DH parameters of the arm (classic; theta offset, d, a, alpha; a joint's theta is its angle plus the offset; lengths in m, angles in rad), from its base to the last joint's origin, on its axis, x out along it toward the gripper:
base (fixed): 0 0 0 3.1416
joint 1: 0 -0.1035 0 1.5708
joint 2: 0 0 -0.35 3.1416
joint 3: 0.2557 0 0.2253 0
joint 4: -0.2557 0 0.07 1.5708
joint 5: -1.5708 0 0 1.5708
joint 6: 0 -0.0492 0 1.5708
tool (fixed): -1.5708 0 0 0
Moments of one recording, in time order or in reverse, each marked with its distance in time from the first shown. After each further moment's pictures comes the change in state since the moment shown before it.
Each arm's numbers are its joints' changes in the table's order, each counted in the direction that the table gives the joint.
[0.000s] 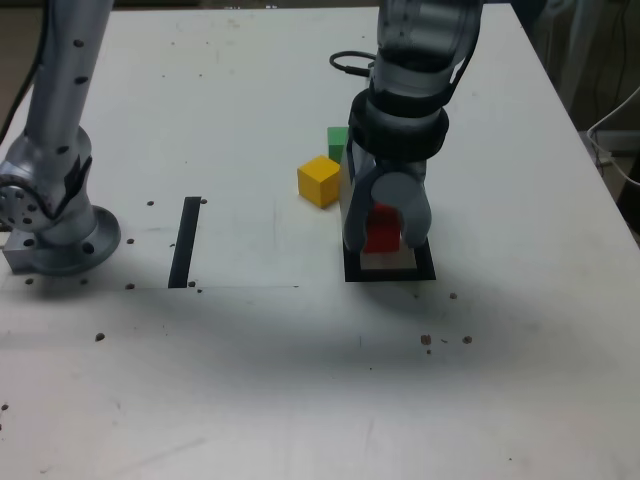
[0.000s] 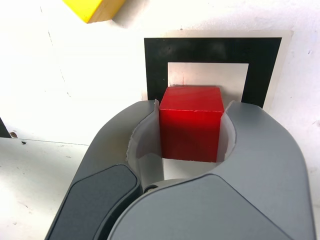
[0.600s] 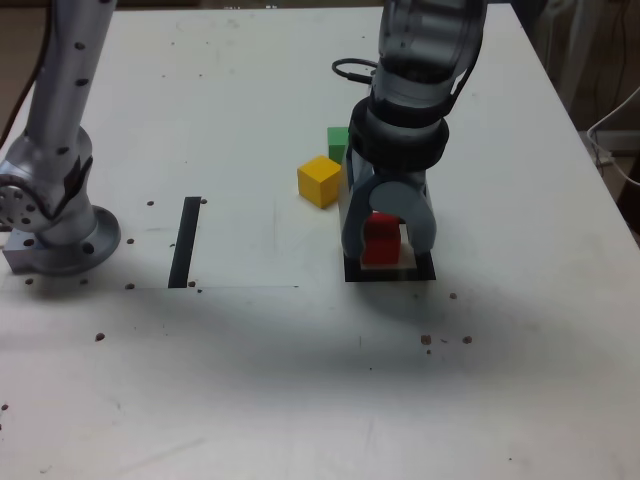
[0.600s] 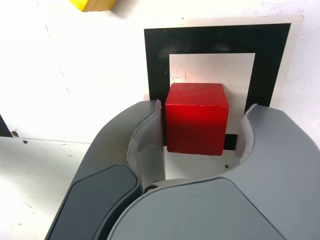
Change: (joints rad) arm 0.020 0.011 0.001 -0.005 -0.001 -0.004
